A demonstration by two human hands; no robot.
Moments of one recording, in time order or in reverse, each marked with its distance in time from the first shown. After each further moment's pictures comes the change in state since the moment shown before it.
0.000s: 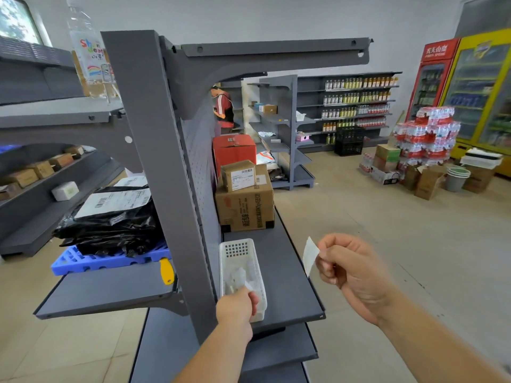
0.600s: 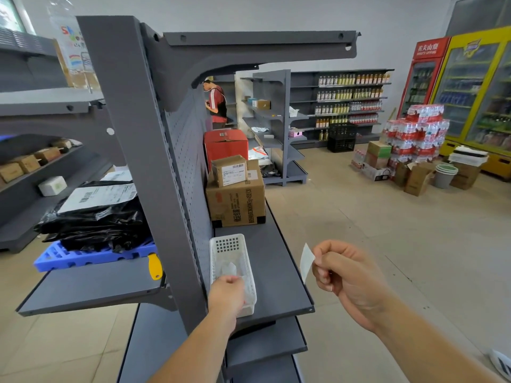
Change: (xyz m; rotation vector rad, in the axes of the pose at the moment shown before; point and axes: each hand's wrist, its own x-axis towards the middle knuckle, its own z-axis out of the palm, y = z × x) left_hand 0.010 0.001 0.008 0.447 -0.028 0.269; right_hand -0.015 0.008 -0.015 -0.038 0.047 0.061
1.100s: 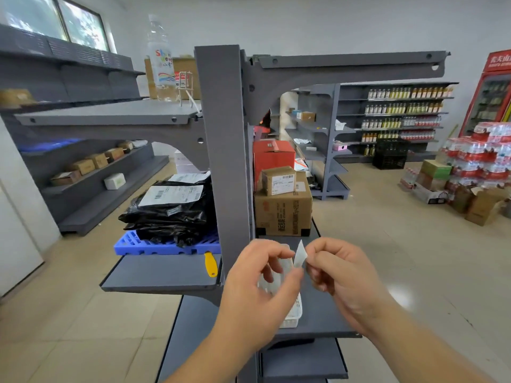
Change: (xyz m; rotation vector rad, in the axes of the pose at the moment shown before) left_hand -0.129 0.070 -0.117 0.022 -0.010 1.104; right_hand 0.016 -0.013 0.098 -0.032 -0.180 -0.124
